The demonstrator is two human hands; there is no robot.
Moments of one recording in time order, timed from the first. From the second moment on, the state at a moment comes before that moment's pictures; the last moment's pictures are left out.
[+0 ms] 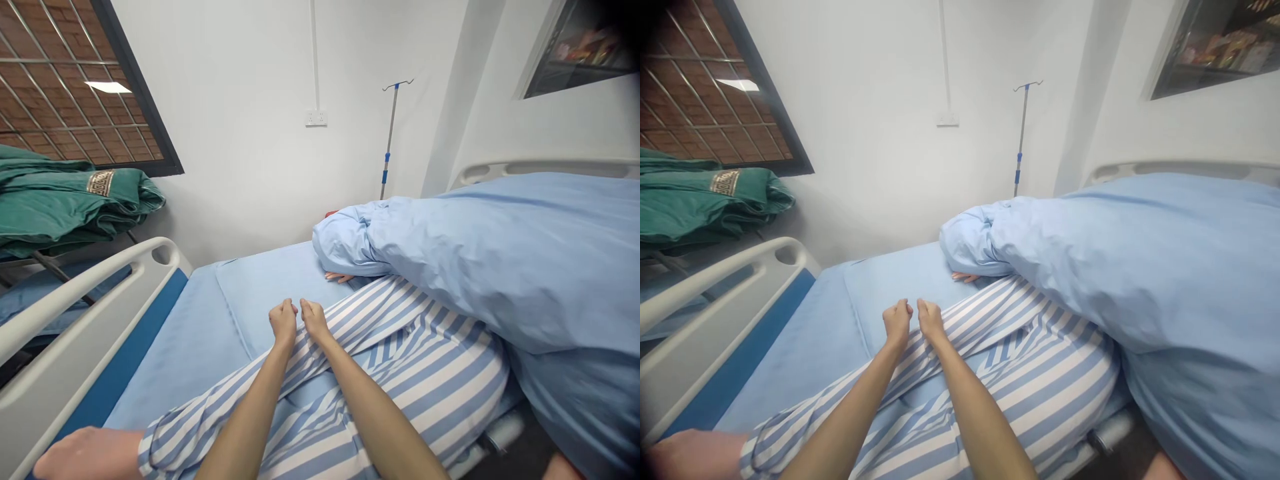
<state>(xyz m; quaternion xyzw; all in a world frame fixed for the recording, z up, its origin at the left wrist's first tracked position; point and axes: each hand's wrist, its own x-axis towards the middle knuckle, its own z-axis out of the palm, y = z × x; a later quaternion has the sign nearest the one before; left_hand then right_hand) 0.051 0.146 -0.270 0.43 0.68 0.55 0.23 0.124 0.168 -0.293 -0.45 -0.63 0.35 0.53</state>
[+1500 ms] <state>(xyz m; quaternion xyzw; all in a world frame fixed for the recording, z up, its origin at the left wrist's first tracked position) 0.101 0.155 -0.299 0.42 0.70 0.55 0.17 0.170 0.179 -0.264 -0.49 -0.77 0.16 0.38</state>
